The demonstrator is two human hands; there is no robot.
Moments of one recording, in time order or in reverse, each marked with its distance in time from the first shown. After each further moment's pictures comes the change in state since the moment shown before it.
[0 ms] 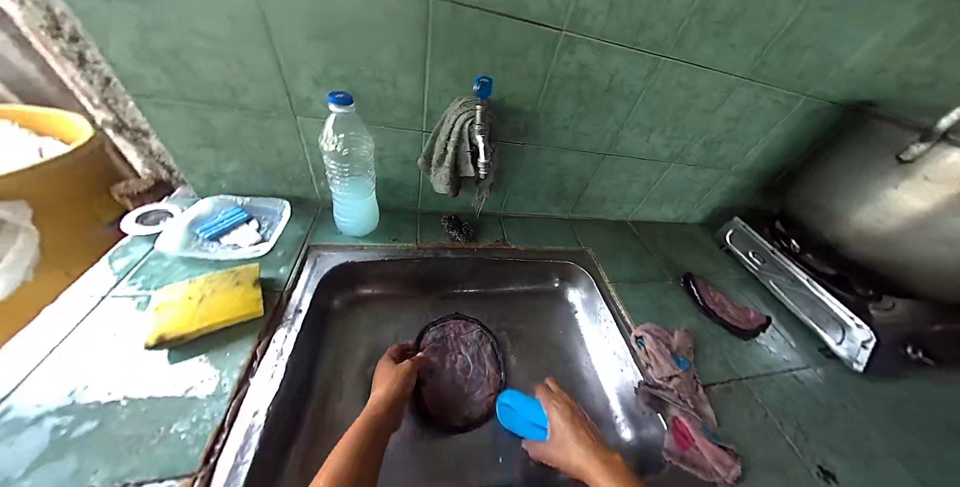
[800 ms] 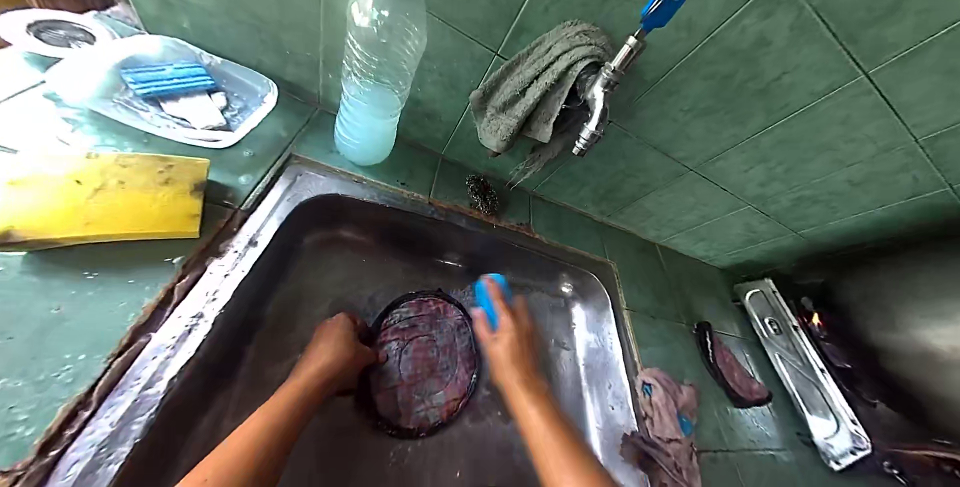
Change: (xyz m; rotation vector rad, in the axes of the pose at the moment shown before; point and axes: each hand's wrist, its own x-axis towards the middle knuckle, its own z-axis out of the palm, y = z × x) left_hand 0.028 0.012 -0.038 0.797 -0.215 -0.222; right_hand 0.116 -0.072 -0.024 -0.051 0.485 -0.051
